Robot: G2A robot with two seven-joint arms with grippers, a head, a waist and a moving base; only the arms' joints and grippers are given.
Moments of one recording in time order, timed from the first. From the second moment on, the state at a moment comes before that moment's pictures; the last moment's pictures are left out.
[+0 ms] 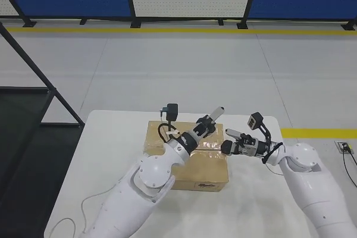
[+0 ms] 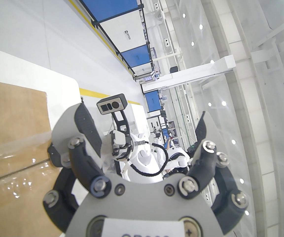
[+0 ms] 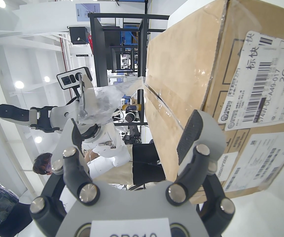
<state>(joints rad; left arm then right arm) 0.66 -1.40 -0.88 -1.50 -0.16 0.06 -0.16 -0.60 -1.15 1.21 -0.96 0.46 -0.19 1.17</state>
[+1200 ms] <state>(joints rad) 1.28 -1.31 -1.68 -1.97 -0.28 -0.10 -0.31 -0.59 -1.14 1.19 -0.99 0.43 -0.28 1.20</state>
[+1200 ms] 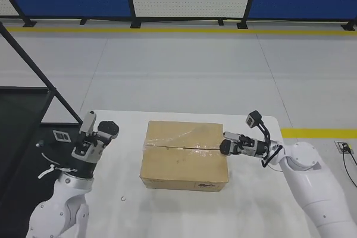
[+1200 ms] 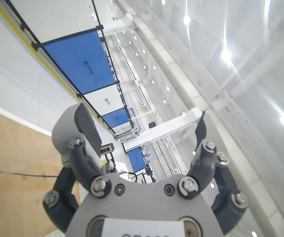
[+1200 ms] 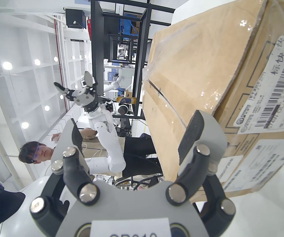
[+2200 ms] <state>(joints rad) 1.14 -1.31 -1.49 -1.58 -0.36 -0.10 -0.44 -0.55 -1.15 1.14 -1.00 0.39 -0.28 1.16</state>
